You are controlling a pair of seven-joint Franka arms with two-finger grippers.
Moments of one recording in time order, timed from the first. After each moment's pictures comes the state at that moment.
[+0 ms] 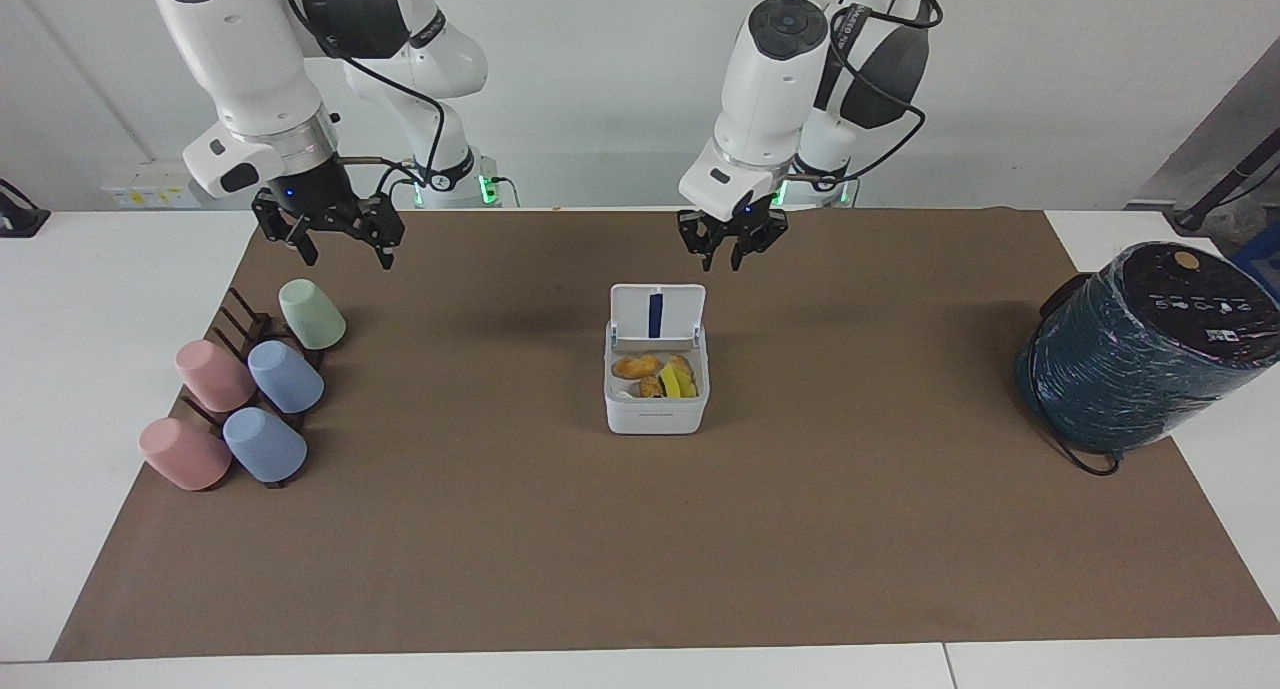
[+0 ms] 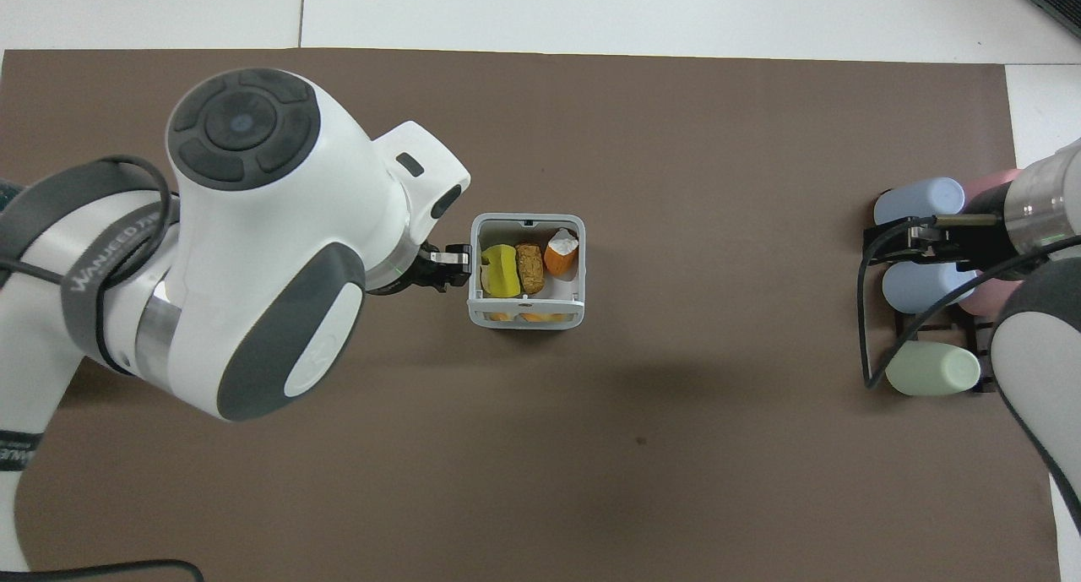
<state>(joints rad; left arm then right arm) -0.59 0.13 -0.03 -1.60 -0.07 1.69 -0.58 0.10 -0.05 -0.03 -1.73 -0.01 1.70 0.15</state>
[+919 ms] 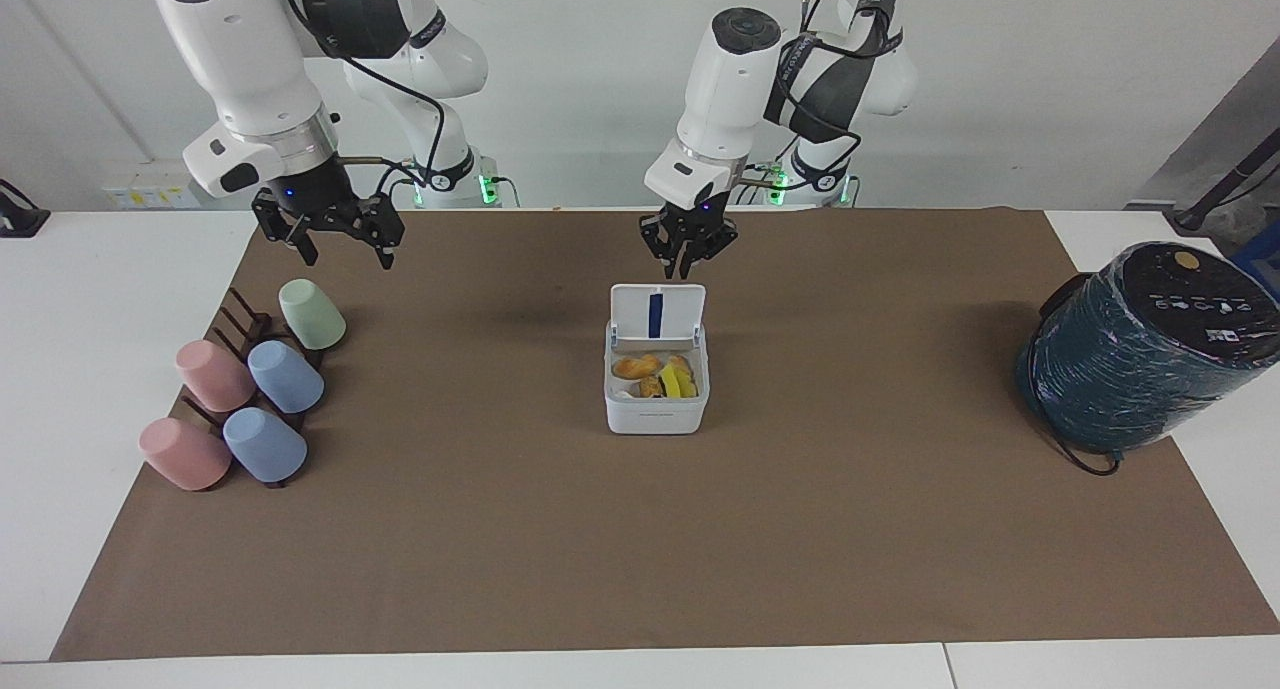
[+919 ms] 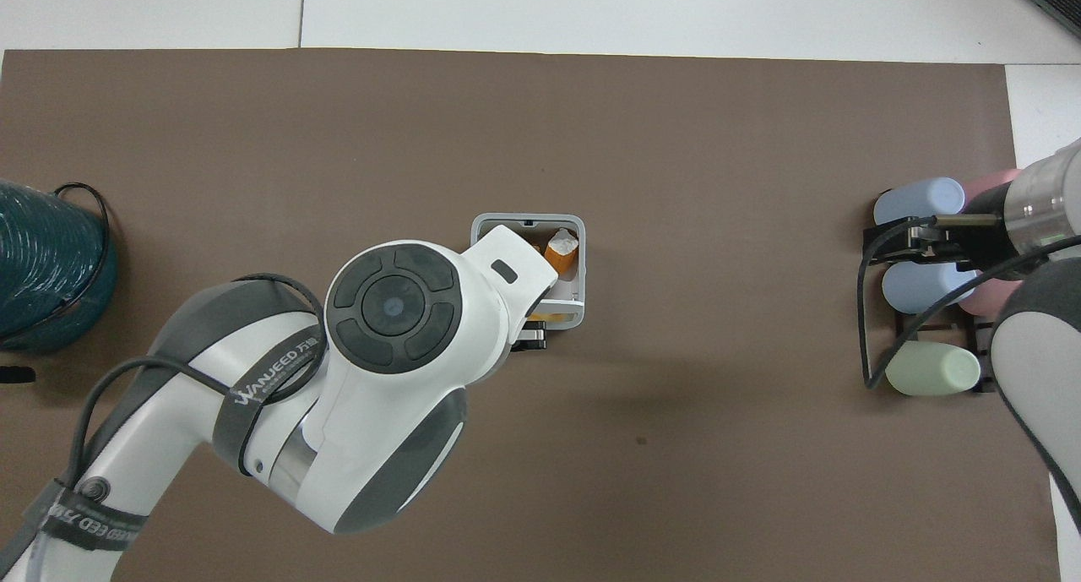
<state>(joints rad) -0.66 0.03 -0.03 -1.88 -0.09 2.14 -0.69 0.10 -0.05 -0.03 -1.73 -0.01 1.70 0.15</state>
